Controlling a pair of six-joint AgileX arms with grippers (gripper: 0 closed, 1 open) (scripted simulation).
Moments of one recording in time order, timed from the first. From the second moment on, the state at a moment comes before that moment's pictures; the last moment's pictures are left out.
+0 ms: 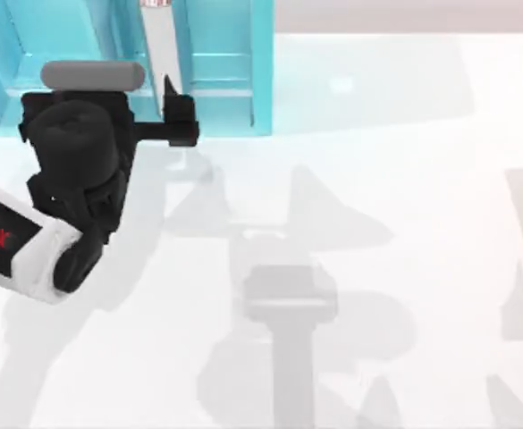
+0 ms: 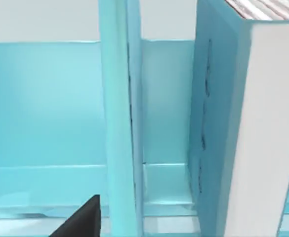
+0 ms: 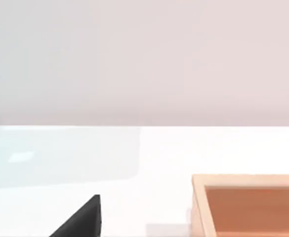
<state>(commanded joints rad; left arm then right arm) -0.40 1.92 0.73 1.09 -0.34 -0.01 0.00 0.00 0.00 0.00 0.00 0.00</state>
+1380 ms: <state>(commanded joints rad) -0.37 2.36 1.23 1.02 -0.30 -0.02 0.00 0.00 0.00 0.00 0.00 0.00</state>
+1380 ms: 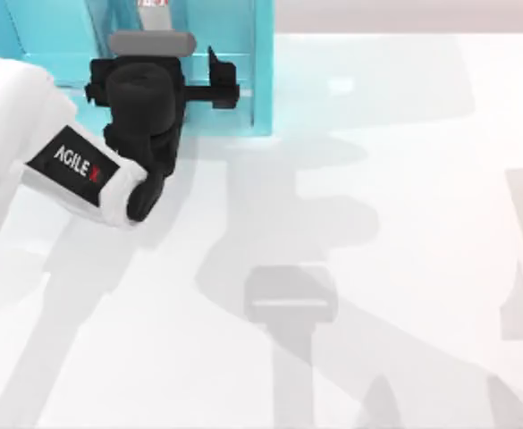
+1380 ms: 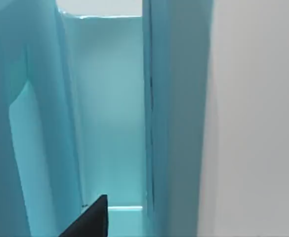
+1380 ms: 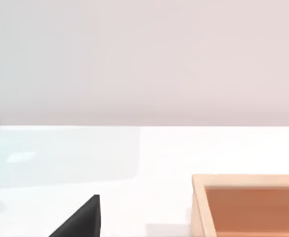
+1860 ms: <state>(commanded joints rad) -0.37 2.37 1.26 1.01 -0.29 -0.02 0.00 0.00 0.00 0.00 0.00 0.00</state>
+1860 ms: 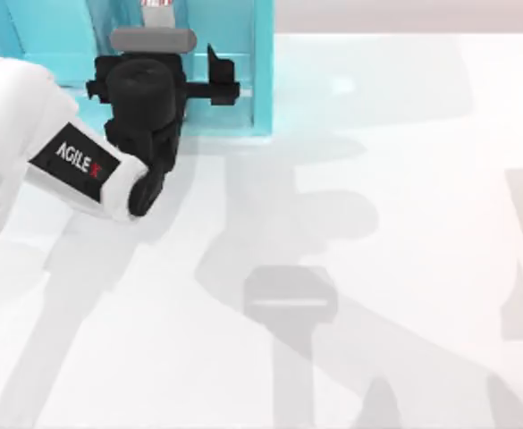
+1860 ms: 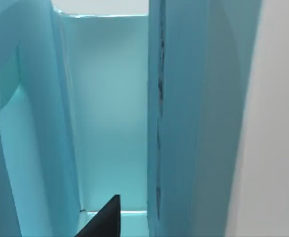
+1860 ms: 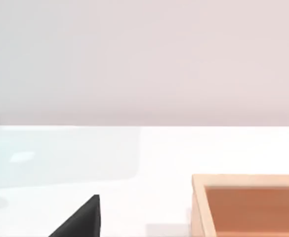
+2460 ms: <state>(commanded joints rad) -0.37 2.37 1.26 1.01 -0.29 -0.02 0.00 0.00 0.00 0.00 0.00 0.00</state>
